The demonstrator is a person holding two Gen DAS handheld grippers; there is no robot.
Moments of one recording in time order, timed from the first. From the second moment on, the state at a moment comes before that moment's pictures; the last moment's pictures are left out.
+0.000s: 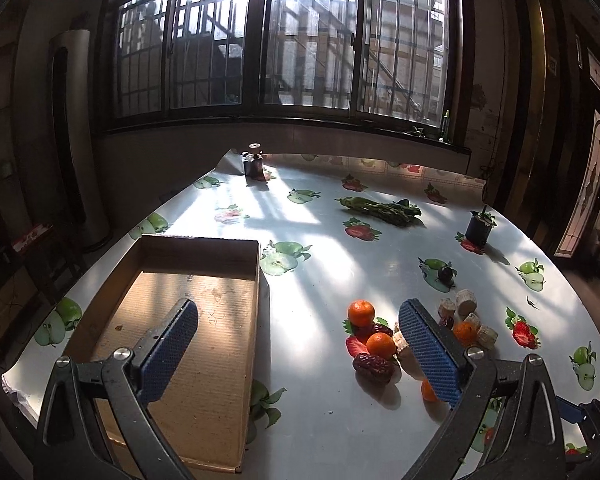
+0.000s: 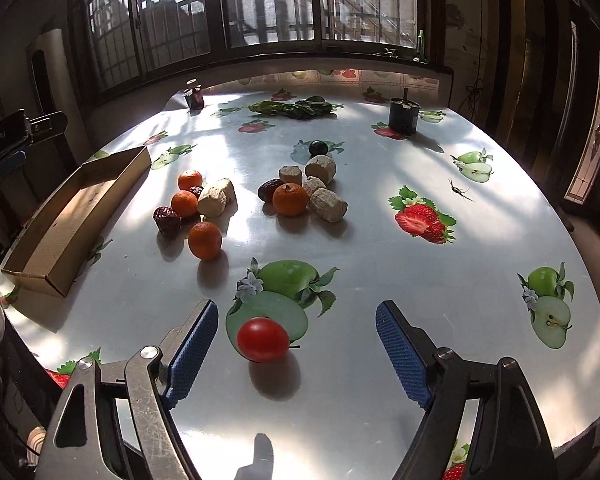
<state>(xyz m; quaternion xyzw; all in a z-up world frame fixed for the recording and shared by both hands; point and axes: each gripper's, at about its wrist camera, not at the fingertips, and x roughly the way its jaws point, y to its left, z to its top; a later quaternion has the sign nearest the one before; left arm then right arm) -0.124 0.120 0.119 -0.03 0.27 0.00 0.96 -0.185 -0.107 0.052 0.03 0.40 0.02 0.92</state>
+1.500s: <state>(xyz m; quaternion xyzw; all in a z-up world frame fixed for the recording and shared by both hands) -0.071 -0.009 0.018 0.03 0.46 -0.23 0.85 -0.163 -0.092 0.017 0.04 0.45 0.06 0.89</state>
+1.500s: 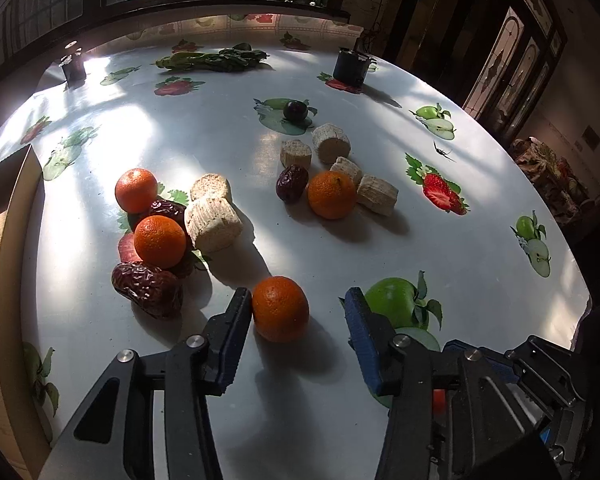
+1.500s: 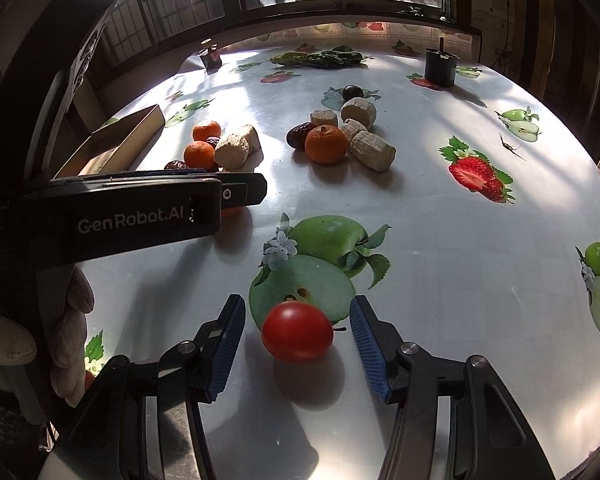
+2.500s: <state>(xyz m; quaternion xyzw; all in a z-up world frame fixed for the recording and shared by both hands) -0.008 0.291 0.133 -0.09 0.40 -0.01 0.91 -0.020 0.105 0.147 0.05 0.38 0.31 0.87</state>
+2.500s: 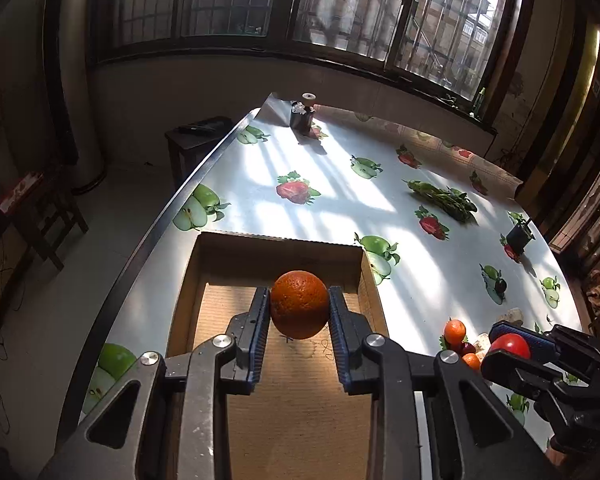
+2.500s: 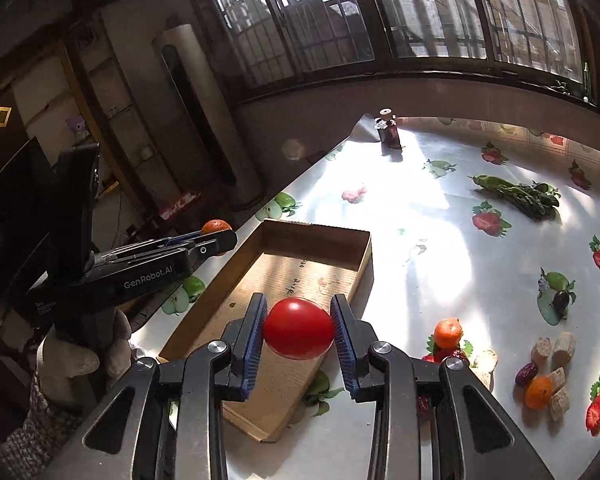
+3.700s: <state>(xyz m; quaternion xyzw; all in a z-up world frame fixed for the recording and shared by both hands) -0.037 0.272 0.124 -0.14 0.38 -0.02 0.91 0.014 0.085 0.109 0.06 0.38 0.24 0.89</state>
